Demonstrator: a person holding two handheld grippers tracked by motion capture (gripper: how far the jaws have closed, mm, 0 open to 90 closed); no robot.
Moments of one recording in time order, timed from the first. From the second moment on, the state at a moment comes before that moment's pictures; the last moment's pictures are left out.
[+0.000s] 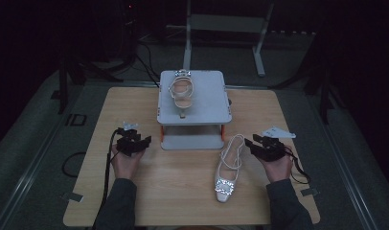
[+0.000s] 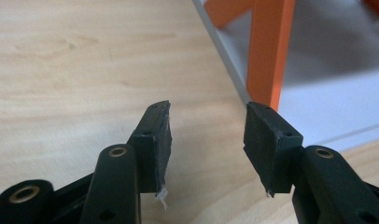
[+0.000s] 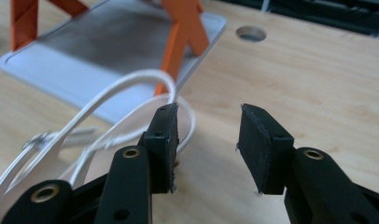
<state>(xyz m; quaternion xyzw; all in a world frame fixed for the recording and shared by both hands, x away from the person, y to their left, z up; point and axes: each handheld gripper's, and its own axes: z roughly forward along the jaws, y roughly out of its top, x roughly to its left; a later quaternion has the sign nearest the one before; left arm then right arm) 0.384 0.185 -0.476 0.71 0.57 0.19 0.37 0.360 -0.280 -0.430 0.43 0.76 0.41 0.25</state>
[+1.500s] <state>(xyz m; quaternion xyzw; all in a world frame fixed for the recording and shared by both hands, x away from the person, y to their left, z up) 0.376 0.181 -0.501 0.72 0.57 0.17 0.36 0.356 -0.262 -0.455 0.45 0.79 0.39 0.17</state>
